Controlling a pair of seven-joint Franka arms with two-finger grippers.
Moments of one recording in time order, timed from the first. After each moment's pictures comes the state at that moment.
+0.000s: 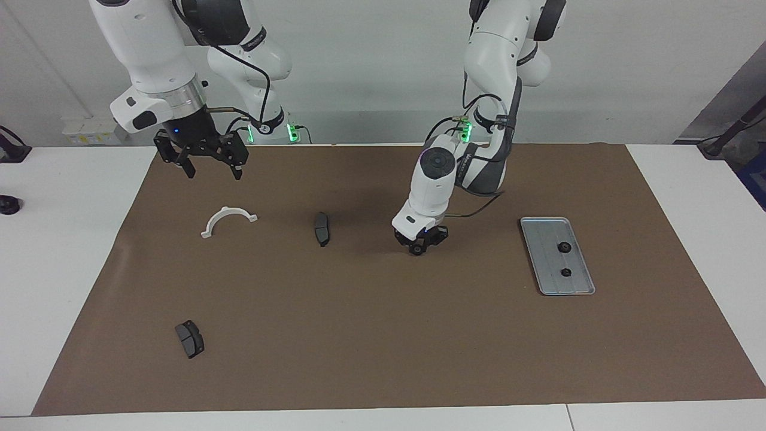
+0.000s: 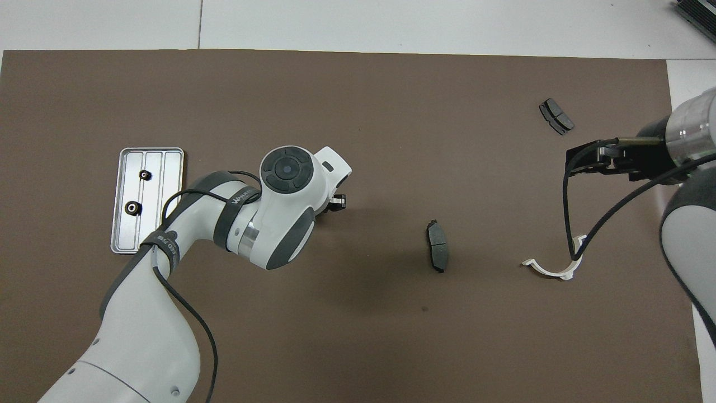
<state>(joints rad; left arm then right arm) -0.53 0.42 -0.03 -1.79 -0.02 2.22 -0.50 -0.12 0.01 0.21 -1.60 0.00 1.65 0.19</state>
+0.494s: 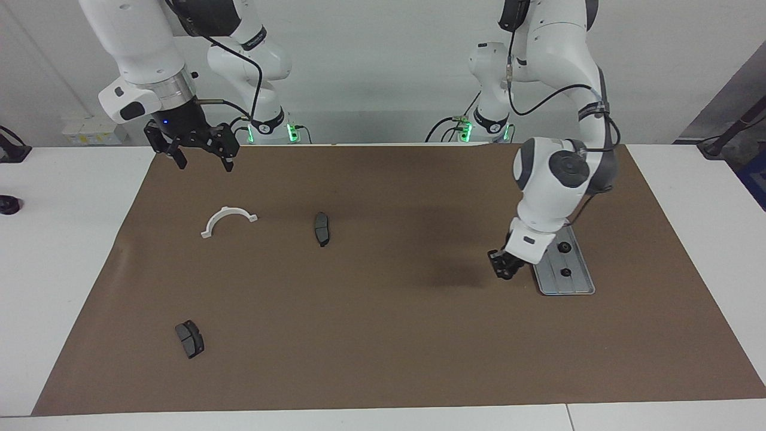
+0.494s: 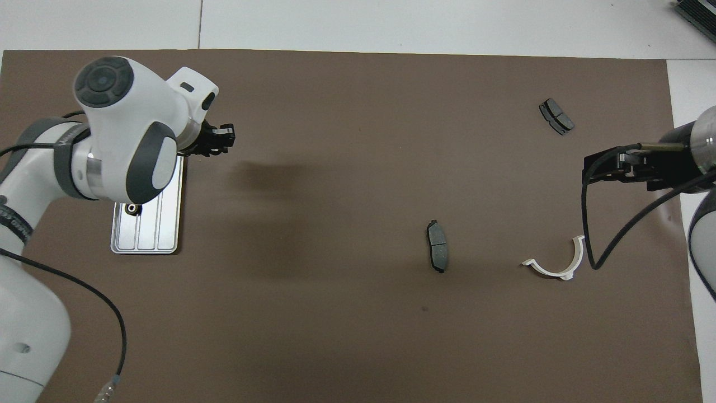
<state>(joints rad) -0.17 0.38 -0.02 -1.67 -0.02 2.11 -0.33 -0.09 -0.01 0.16 -1.59 0.00 1.59 0.19</state>
